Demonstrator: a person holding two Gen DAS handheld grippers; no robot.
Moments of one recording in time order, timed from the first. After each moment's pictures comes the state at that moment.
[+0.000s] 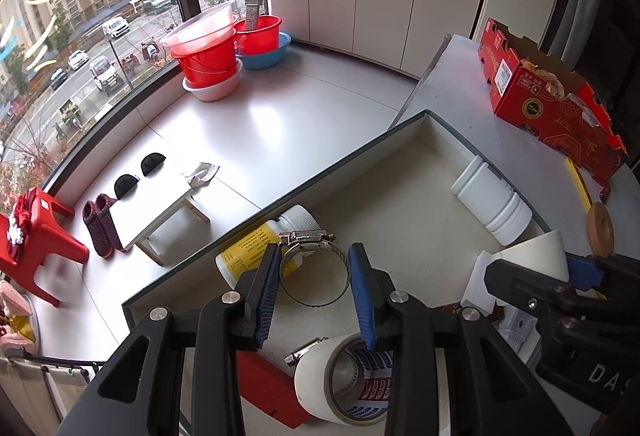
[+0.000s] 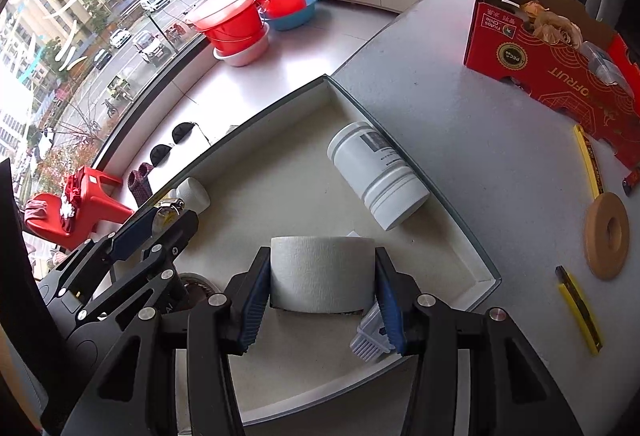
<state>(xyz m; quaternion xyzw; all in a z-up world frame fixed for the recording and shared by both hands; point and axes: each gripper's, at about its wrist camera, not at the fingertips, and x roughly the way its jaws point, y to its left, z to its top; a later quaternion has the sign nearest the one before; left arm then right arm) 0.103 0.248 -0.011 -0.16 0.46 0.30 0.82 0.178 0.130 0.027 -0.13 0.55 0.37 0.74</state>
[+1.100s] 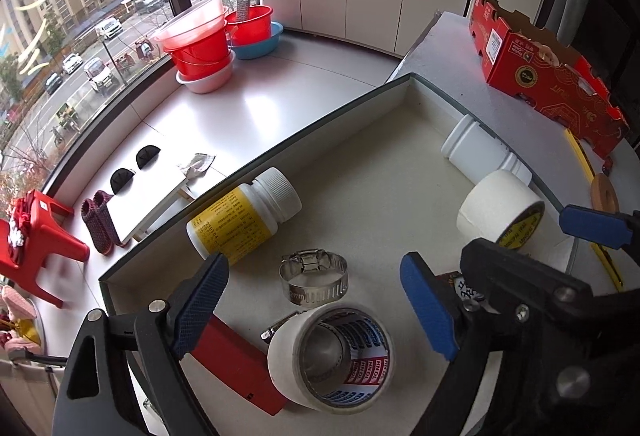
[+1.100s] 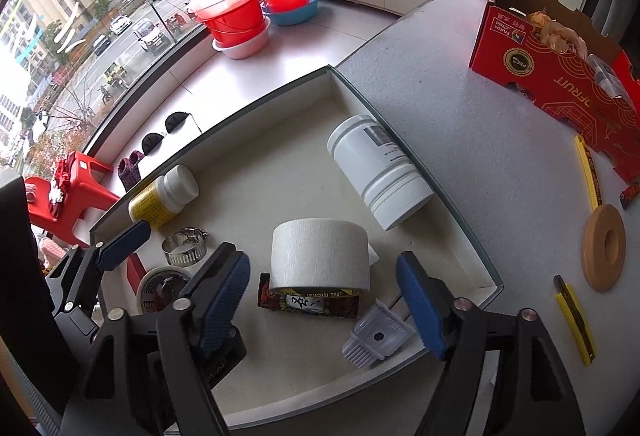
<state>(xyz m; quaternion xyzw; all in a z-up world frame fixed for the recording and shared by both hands) 0.101 0.232 -0.029 -0.15 0.48 0.29 0.81 0.172 0.130 0.026 -0.16 0.53 0.37 0.75</state>
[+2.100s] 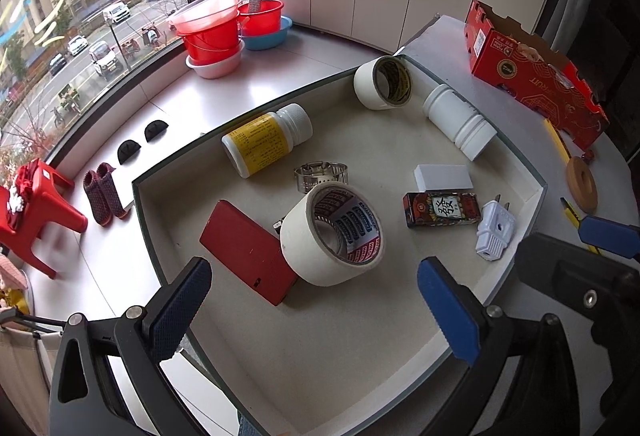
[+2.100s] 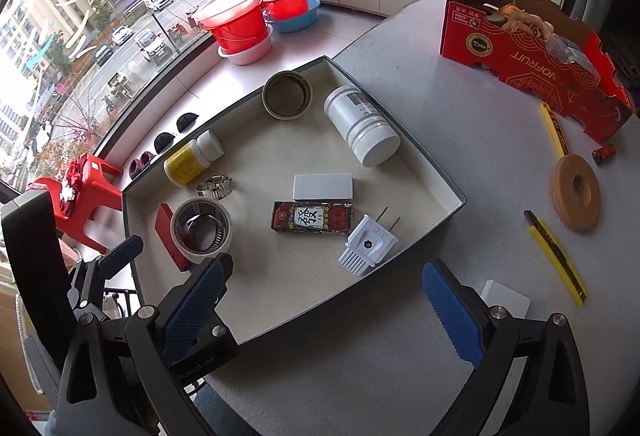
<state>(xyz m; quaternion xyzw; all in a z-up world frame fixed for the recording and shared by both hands) 0.047 0.195 -0.017 -0.18 0.47 0.29 0.81 0.134 0.080 0.046 -0.14 0.54 0.37 0.74</state>
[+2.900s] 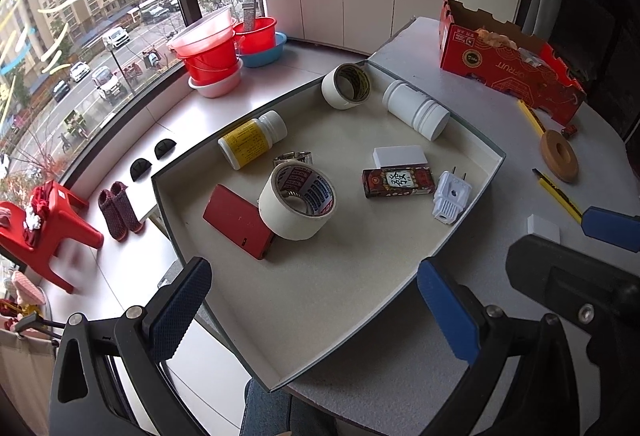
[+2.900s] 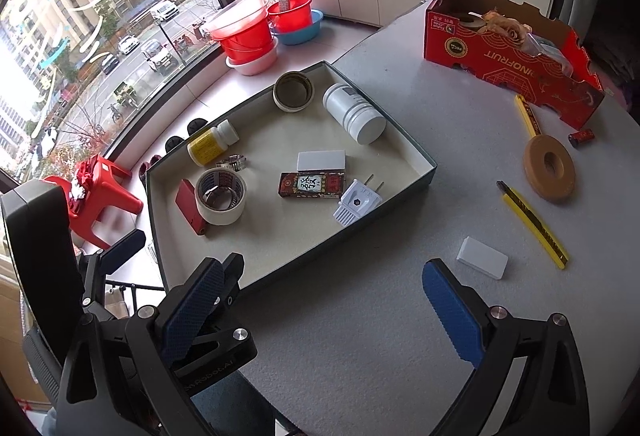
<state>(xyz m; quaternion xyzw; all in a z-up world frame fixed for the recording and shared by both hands) 0.031 0.143 0.011 -0.13 0.47 0.30 0.82 0.106 0.029 0.072 -0.12 0.51 0.38 0.76</state>
